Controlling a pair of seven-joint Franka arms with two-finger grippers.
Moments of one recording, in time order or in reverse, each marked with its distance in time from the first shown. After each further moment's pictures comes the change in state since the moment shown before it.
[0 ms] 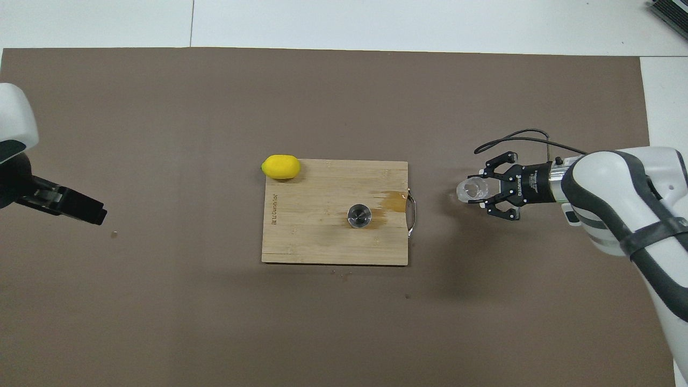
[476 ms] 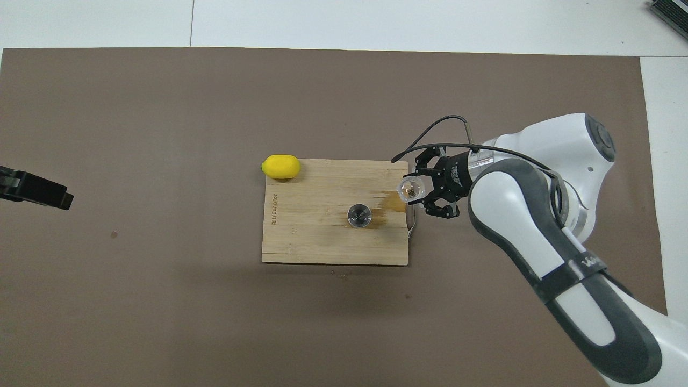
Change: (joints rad) left arm 0.031 0.005 0.001 -0.002 0.000 0.043 0.000; right arm 0.186 -0.001 0.001 0.133 -0.179 0.000 0.279
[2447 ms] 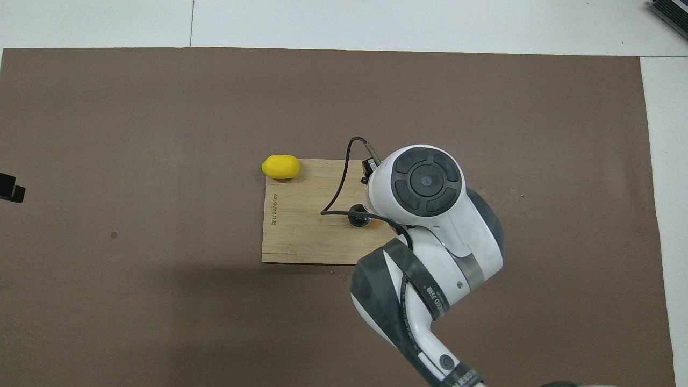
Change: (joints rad) left arm 0.117 -0.006 0.007 -0.034 0.028 0.062 -0.030; right arm 0.291 -0.007 -0.003 0.140 -0.700 -0.064 0.395
